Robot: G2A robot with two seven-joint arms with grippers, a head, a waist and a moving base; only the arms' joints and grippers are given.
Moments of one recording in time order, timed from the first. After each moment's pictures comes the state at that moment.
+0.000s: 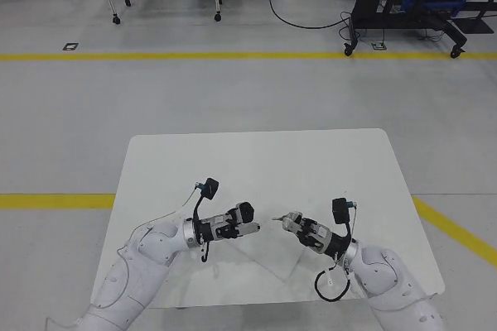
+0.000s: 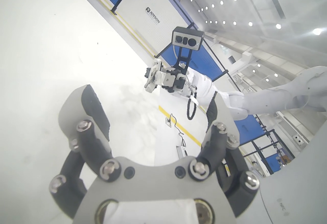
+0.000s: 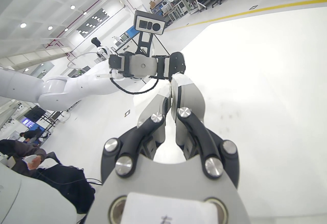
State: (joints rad) left arm 0.94 -1.31 -1.02 -1.10 0.04 -0.93 -0.71; right arm -1.27 -1.10 1.25 -1.41 -0.38 -0.90 0.31
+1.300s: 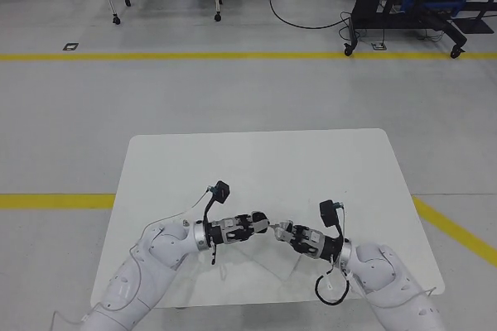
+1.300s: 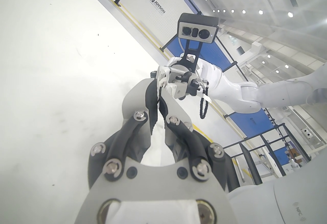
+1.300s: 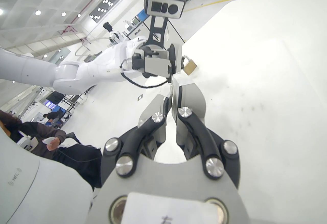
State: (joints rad) left arm 0.93 -1.31 -0.95 -1.12 0.17 -0.90 -0.58; right arm -1.24 -1.08 1.20 -1.40 -0.31 -0.94 0.49
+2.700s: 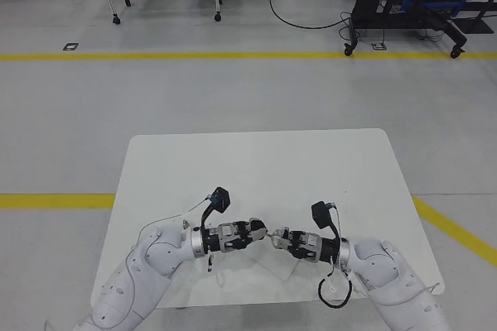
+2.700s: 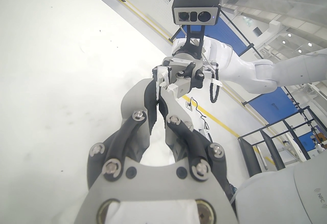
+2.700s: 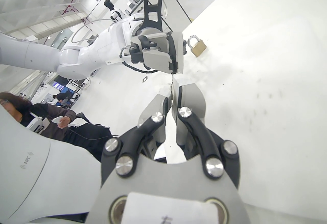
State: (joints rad) left arm 0.99 -1.27 -0.98 -1.24 0.34 -0.92 -0.52; right arm -1.21 -1.05 1.17 -1.44 -0.22 -0.90 0.63
